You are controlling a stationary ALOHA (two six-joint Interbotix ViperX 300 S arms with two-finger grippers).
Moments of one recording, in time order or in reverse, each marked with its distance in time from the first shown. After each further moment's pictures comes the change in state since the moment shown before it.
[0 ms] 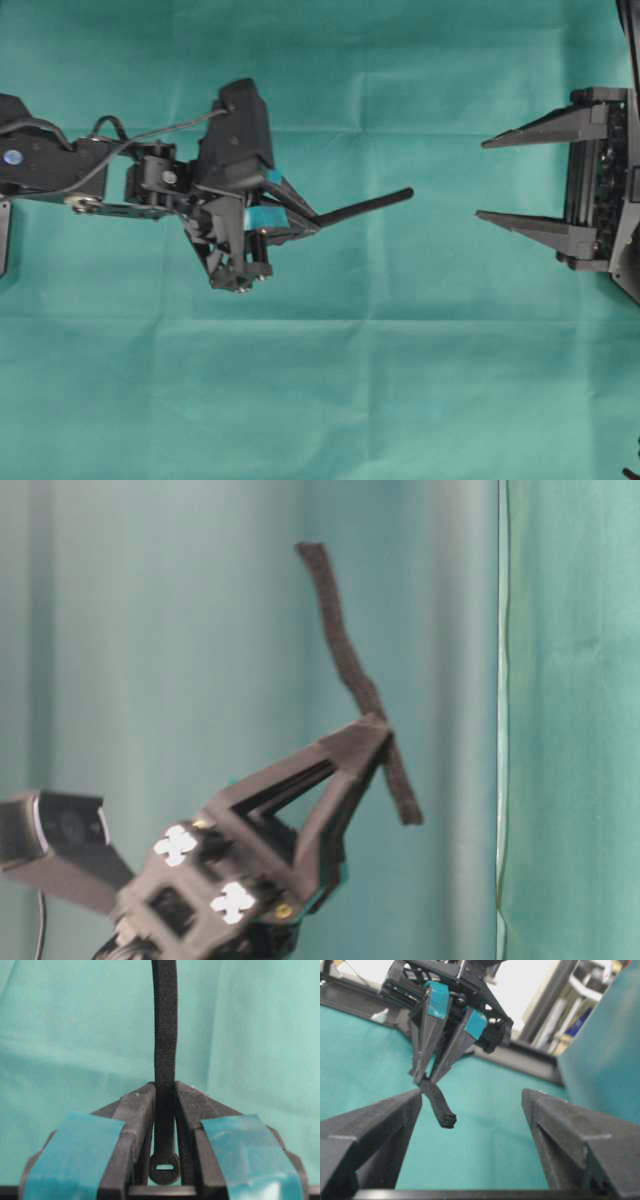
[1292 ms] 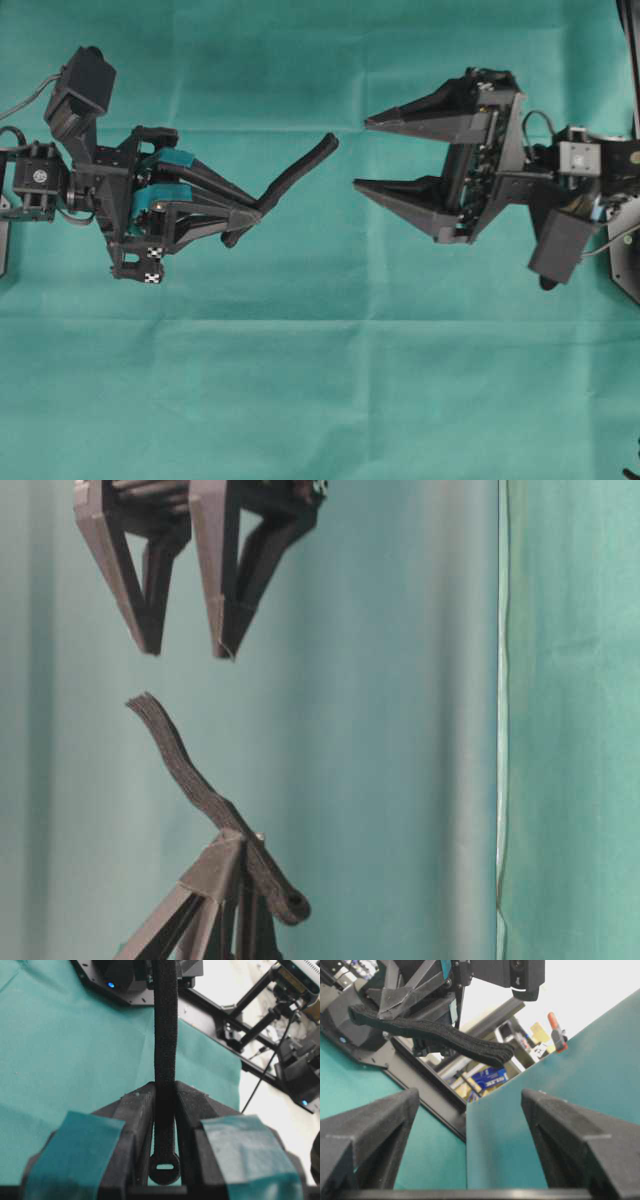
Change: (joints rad) left arm -0.017 -0.238 0.336 -0.002 -0.517 -0.281; right arm -0.051 0.500 -0.242 0.003 -0.357 -0.492
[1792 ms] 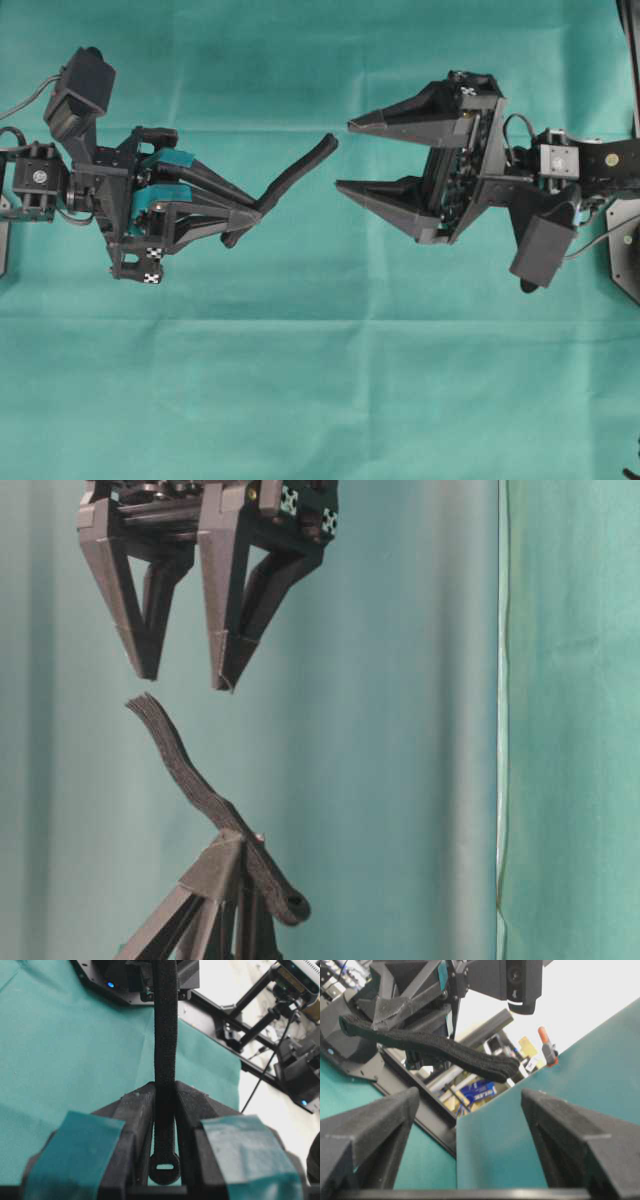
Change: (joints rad) left arm -0.002 0.000 0.000 0.000 -0.003 0.000; right arm 0.000 0.067 -0.025 -0.020 -0.087 -0.011
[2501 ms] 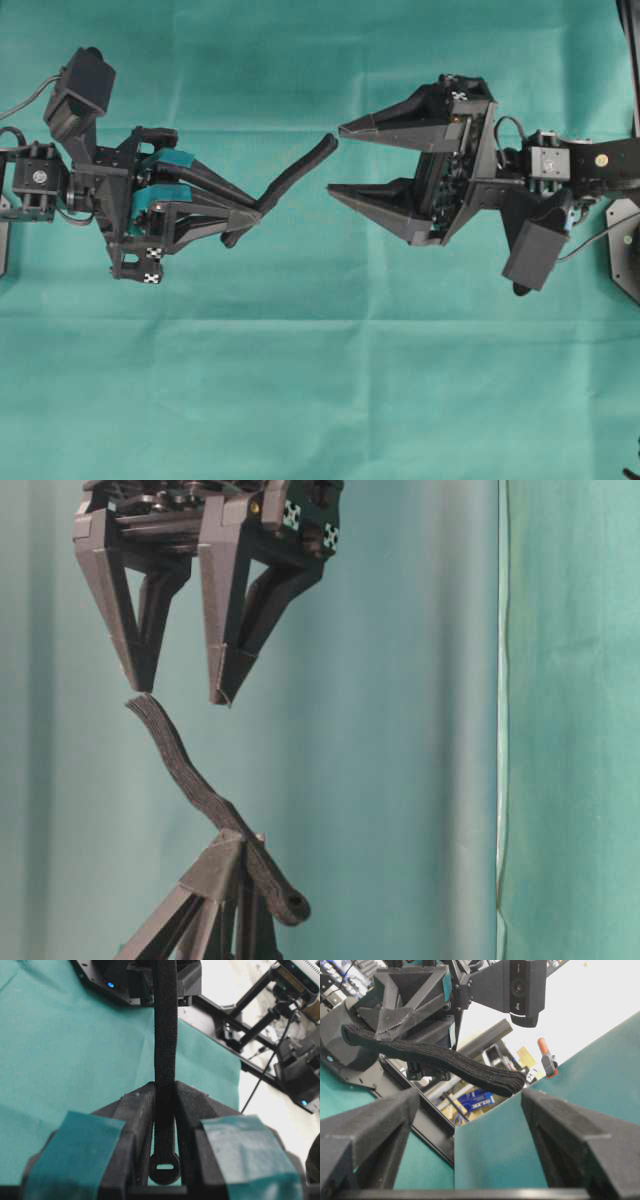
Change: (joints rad) left arm 0.000 0.000 0.002 0.000 0.000 0.000; right arm 0.000 0.029 -0.021 -0.020 -0.014 -0.002
